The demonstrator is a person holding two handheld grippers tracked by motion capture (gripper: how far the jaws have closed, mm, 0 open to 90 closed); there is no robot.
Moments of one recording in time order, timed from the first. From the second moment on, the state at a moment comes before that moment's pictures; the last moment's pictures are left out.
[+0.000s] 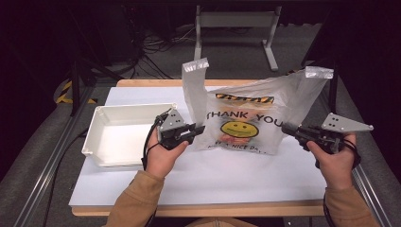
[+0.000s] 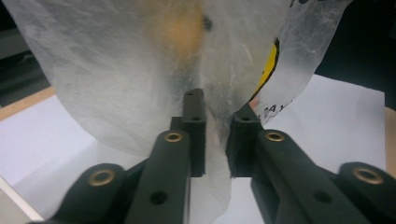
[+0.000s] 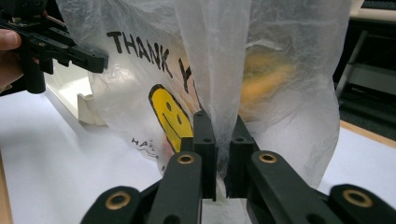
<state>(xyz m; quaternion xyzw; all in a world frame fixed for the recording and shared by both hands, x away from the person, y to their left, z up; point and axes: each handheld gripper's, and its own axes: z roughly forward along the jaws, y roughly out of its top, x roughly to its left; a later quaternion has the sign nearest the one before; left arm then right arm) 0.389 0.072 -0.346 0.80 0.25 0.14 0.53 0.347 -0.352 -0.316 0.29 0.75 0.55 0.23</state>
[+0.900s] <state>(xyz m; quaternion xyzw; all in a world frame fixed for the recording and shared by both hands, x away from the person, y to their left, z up) 0.405 0.058 -0.392 0.85 0.27 0.12 0.43 0.368 -0.366 -0.377 0.36 0.78 0.49 0.16</state>
